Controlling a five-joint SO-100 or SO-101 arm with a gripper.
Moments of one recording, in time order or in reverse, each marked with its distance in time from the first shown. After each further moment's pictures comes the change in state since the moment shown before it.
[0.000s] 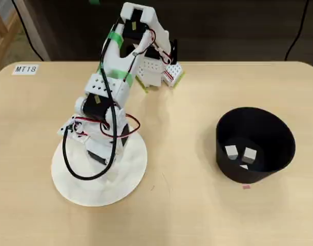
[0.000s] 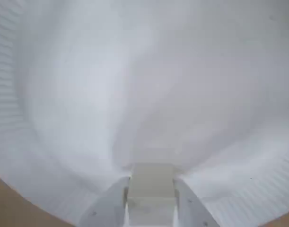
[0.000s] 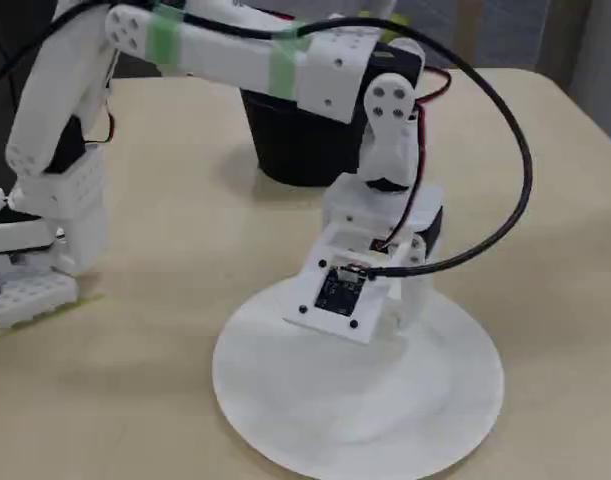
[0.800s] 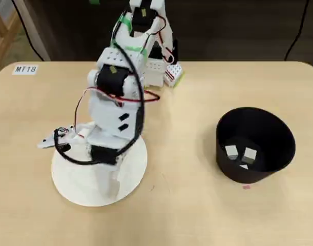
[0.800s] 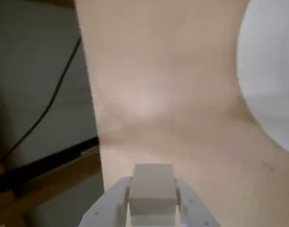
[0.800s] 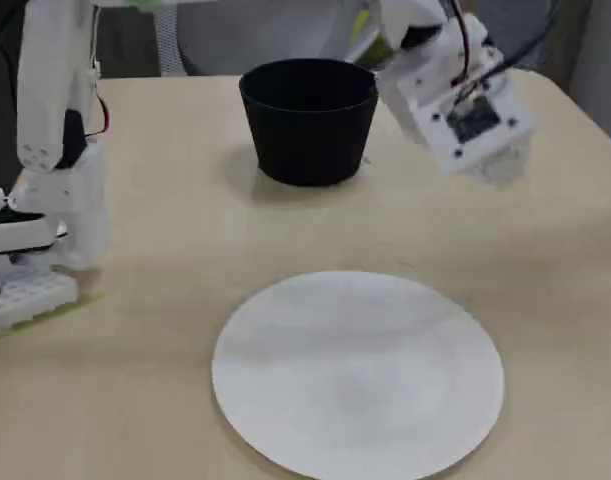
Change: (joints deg) arm -13.4 19.0 -0.4 -18.6 -18.3
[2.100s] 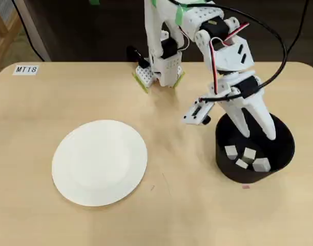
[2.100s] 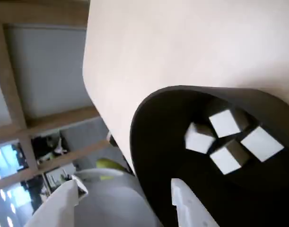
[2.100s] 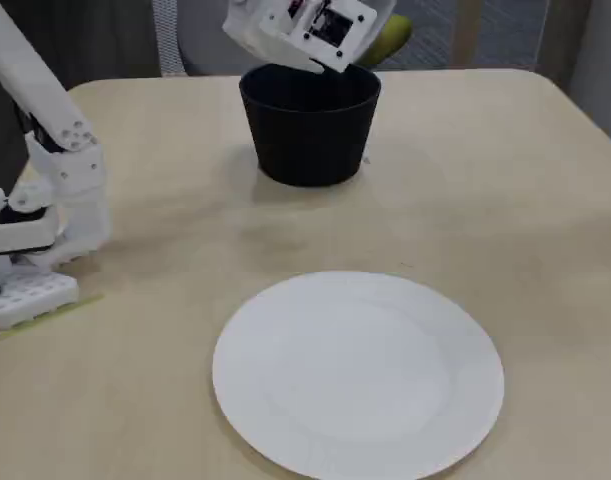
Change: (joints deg) arm -39.2 34.2 48.4 -22.1 6.1
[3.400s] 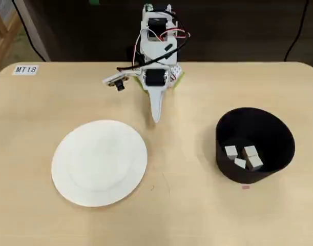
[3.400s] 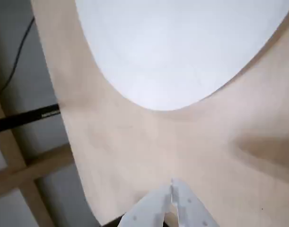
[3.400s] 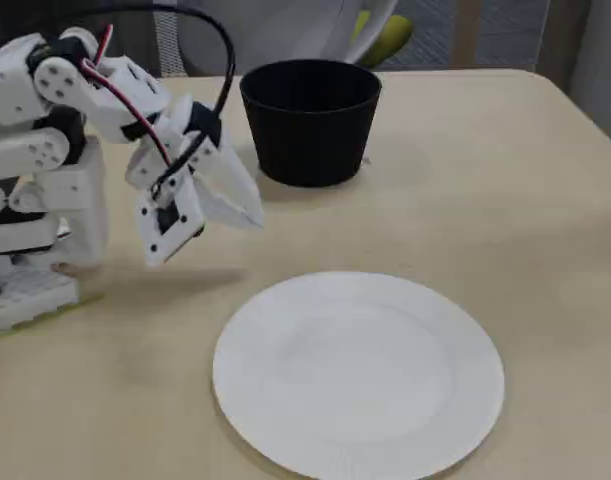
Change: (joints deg) arm 35.2 73.2 57.6 20.7 3.0
